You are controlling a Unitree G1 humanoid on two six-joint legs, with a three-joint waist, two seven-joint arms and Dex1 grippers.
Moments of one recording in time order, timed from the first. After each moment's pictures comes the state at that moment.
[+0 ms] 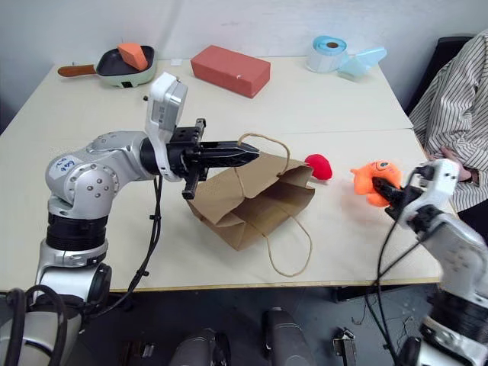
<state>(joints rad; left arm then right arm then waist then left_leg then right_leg) -0.90 0.48 -0.02 -0.11 -0.78 0.87 -0.96 -0.32 -0.55 -0.69 -0.26 0.88 1.06 0.44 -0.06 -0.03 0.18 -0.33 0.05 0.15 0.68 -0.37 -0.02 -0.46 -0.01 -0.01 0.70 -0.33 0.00</state>
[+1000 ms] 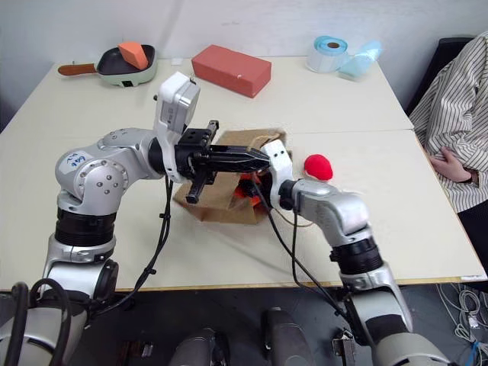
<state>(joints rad) -0.93 0.45 -0.04 -0.10 -0.78 0.88 -1.01 -0.72 -0.30 0.19 0.05 0.52 0.85 0.42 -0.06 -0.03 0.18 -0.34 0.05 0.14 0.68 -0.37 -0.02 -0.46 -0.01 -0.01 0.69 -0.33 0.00</state>
